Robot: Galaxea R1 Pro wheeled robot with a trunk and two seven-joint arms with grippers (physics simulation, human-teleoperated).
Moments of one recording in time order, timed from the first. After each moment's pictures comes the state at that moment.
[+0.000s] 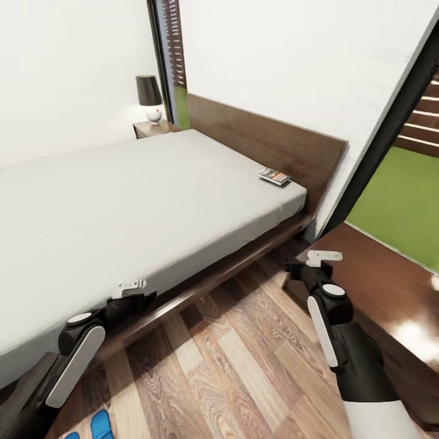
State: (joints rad) left arm -0.40 0.27 -0.20 -1.55 0.63 0.66 0.26; right arm -0.54 0.01 0.05 -1.54 -0.04 0.65 -0.24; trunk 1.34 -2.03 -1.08
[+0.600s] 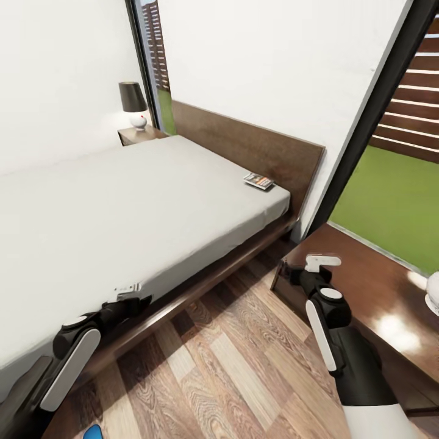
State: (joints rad) left arm -0.39 0.29 -0.19 -1.54 0.64 0.67 0.26; right arm -0.53 0.01 0.05 -1.52 -0.03 0.66 -0.26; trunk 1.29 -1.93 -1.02
